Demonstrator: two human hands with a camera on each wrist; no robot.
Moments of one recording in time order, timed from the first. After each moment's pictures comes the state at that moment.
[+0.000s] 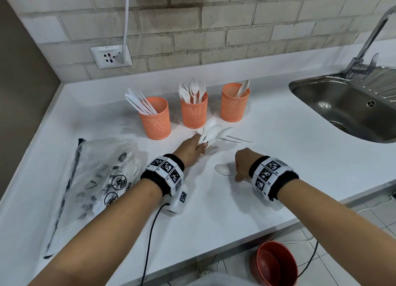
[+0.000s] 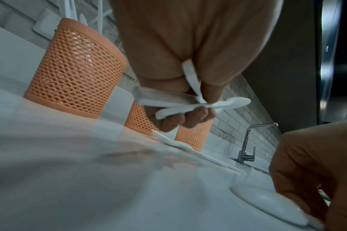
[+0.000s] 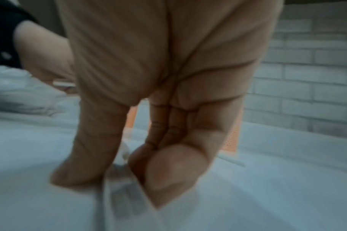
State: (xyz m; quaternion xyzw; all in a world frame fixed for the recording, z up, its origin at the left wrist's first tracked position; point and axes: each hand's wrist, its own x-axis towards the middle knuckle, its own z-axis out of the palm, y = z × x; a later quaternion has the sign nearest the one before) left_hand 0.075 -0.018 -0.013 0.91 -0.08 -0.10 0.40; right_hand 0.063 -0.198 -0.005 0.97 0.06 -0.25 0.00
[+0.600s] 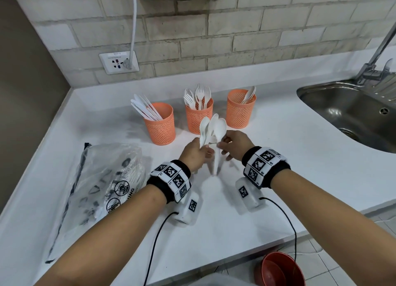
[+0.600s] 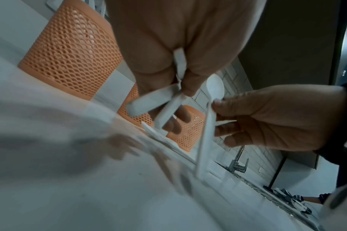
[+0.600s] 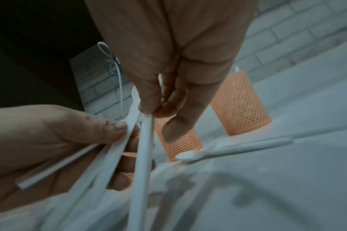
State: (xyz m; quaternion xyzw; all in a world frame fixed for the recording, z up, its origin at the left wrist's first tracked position) left_hand 0.077 -0.030 -0.008 0.84 0.03 -0.08 0.54; right_hand 0.104 -0.170 0.003 0.88 0.03 -0.10 -0.46
